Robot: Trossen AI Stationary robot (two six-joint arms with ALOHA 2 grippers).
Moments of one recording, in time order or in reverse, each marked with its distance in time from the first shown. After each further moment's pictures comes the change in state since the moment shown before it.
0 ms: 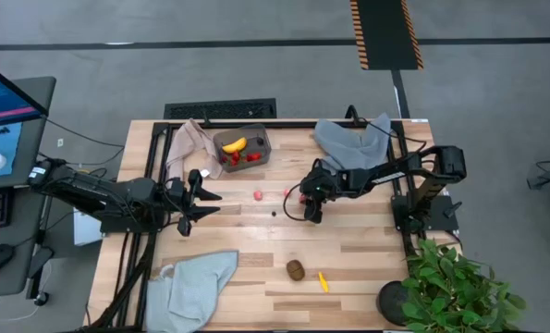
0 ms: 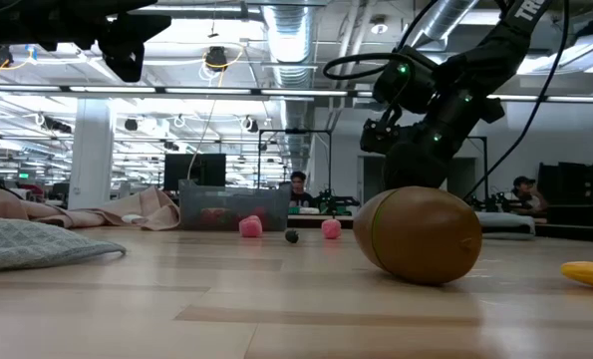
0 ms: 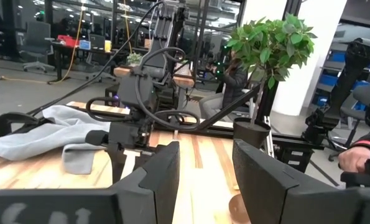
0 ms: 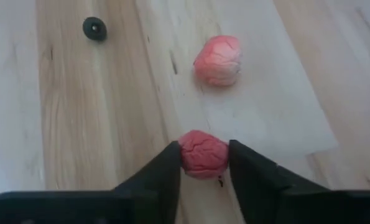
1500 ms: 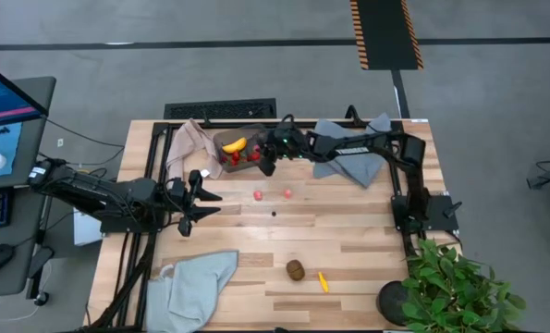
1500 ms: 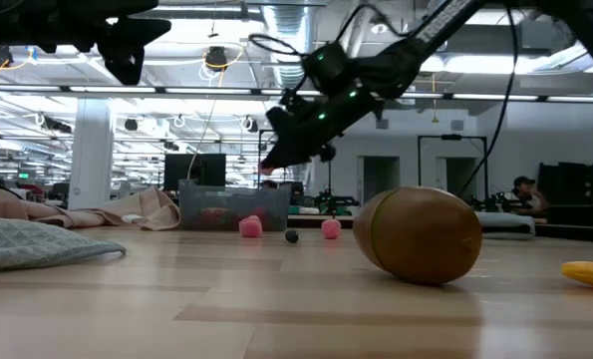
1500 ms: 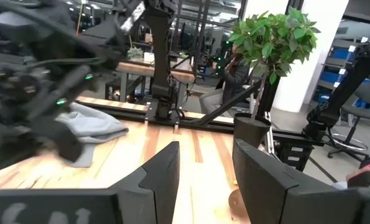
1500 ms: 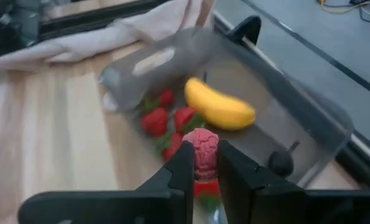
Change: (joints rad) left arm 0.000 0.000 0.000 -0.023 0.000 -0.013; right arm -0.230 0.320 0.579 0.144 -0.004 -0.077
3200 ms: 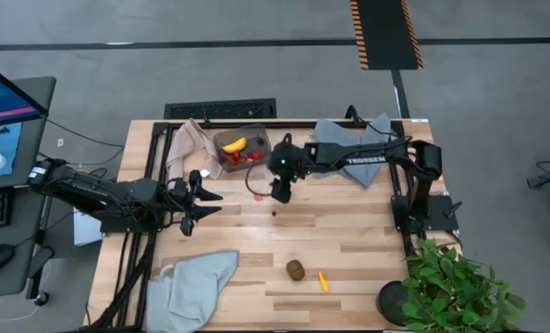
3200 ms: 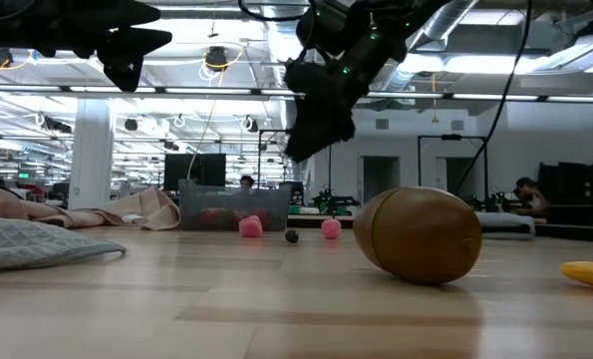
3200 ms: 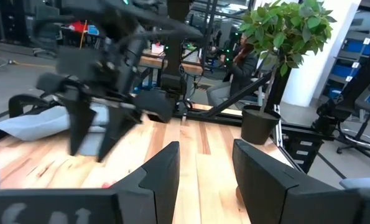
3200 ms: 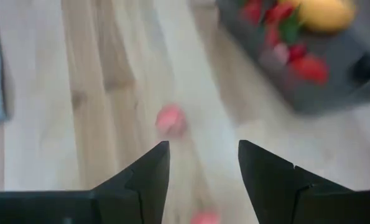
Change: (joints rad) left arm -0.001 0.000 0.000 -0.041 -0.031 -0.010; right arm 0.168 -0.138 0.091 -0.611 -0.039 0.059
